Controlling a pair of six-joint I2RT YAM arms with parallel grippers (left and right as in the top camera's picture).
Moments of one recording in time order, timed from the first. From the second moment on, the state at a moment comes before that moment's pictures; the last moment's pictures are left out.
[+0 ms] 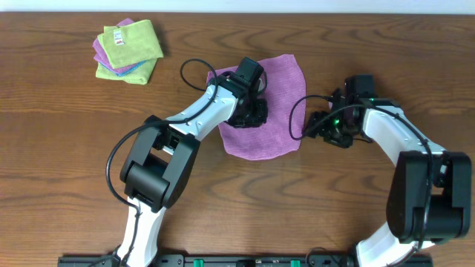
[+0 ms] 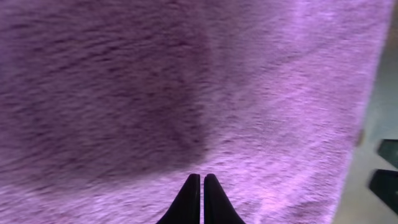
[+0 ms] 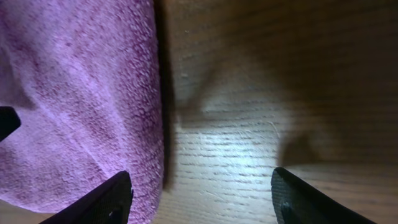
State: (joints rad) left arm -0.55 2.18 1.57 -0.66 0.34 -0.51; right arm 0.01 1.81 1.07 -0.65 -0.36 0.26
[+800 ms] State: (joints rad) left arm -0.55 2.19 1.59 -0.79 0.12 -0.45; right arm 0.01 1.80 0.88 -0.22 -0.54 0.44
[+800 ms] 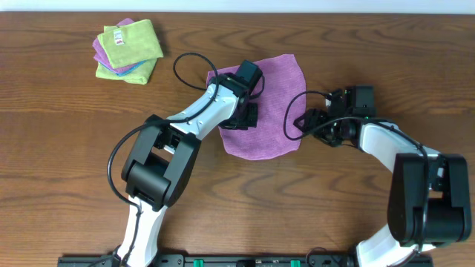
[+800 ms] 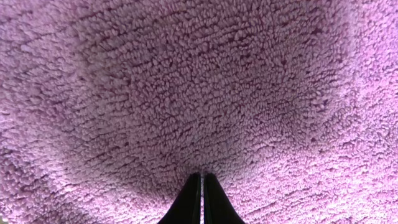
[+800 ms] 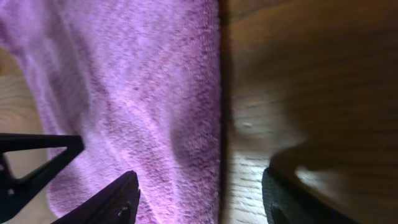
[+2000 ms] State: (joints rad) left arm -0.37 2.20 1.60 -0.81 0.12 -0.44; right arm 0.32 1.87 0.91 0.39 -0.46 0.79
